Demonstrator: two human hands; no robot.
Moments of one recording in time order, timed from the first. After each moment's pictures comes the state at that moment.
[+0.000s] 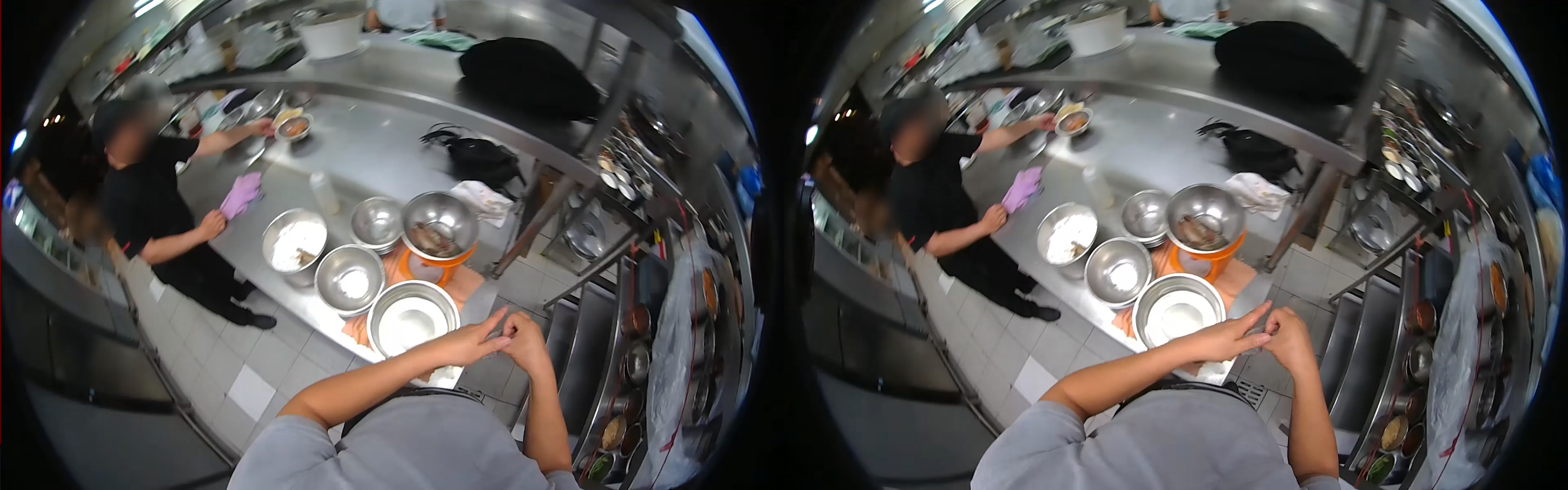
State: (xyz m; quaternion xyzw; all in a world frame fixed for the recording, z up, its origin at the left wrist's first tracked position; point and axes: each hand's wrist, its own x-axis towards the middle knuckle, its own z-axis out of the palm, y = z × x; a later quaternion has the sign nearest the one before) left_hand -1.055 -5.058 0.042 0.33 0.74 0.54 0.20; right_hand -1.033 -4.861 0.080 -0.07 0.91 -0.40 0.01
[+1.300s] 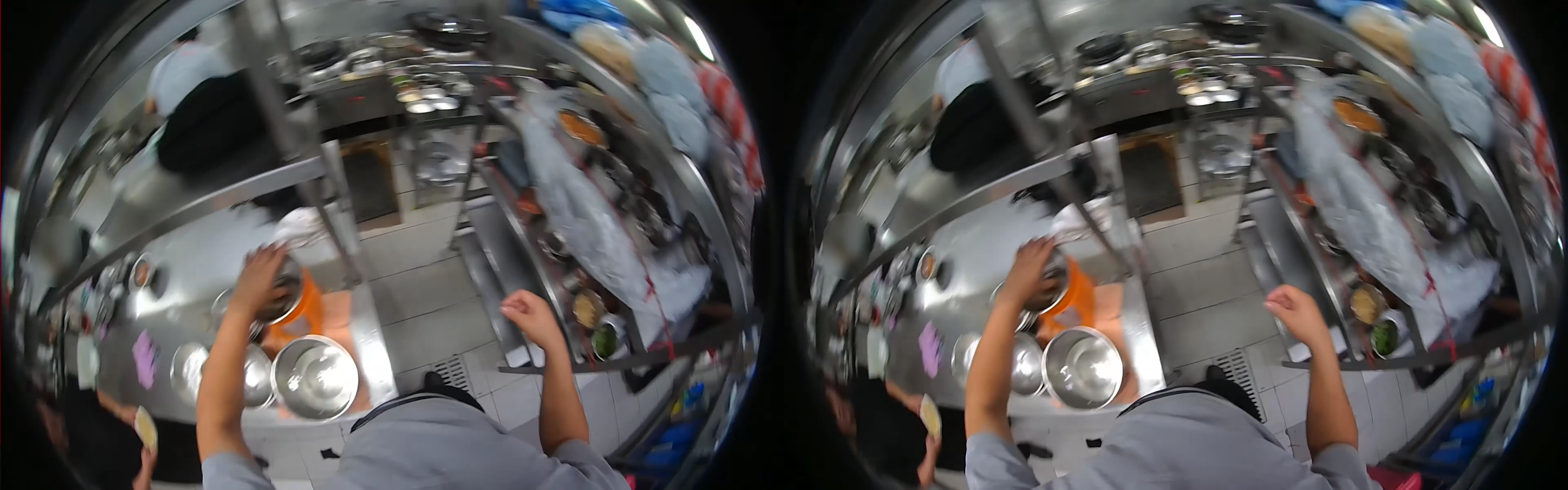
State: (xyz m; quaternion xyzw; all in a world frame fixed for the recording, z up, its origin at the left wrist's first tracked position) left_hand -1.301 -5.094 0.104 0.45 0.89 0.02 -0.04; right_hand -0.876 -4.657 0.078 0.23 0.80 -0.54 -0.12
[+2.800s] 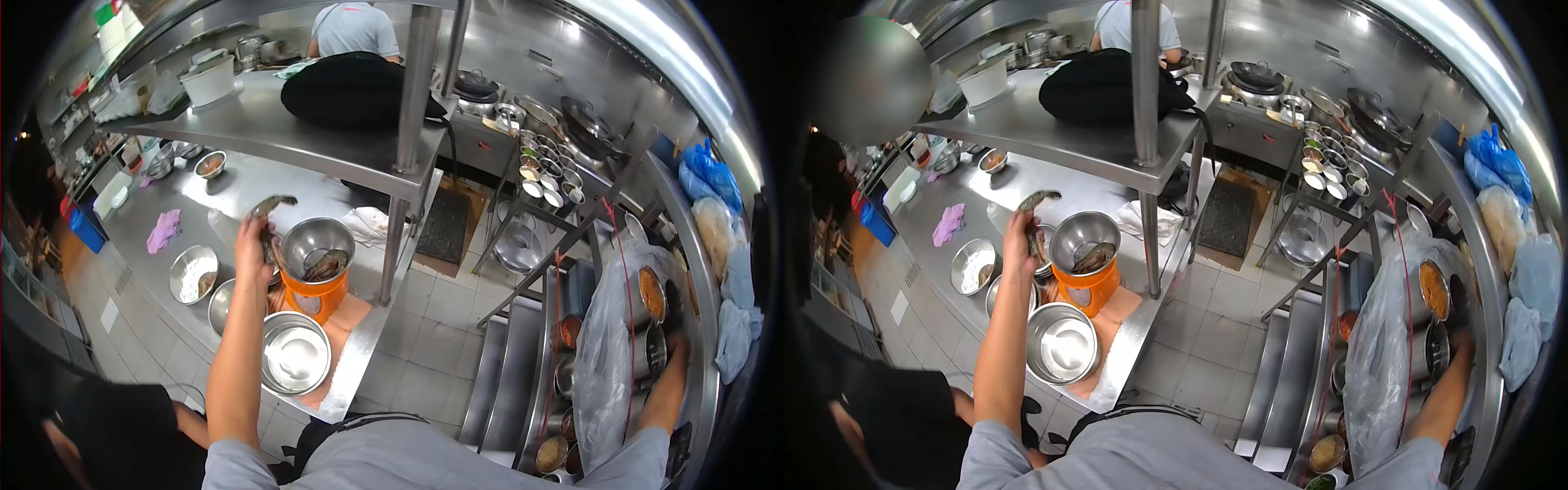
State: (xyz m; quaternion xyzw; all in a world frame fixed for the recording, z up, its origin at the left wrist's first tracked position) left_hand -1.242 -5.126 0.129 -0.07 0.52 0.83 -0.21; right_hand -0.934 -4.071 0.224 0.34 0.91 0.21 0.08
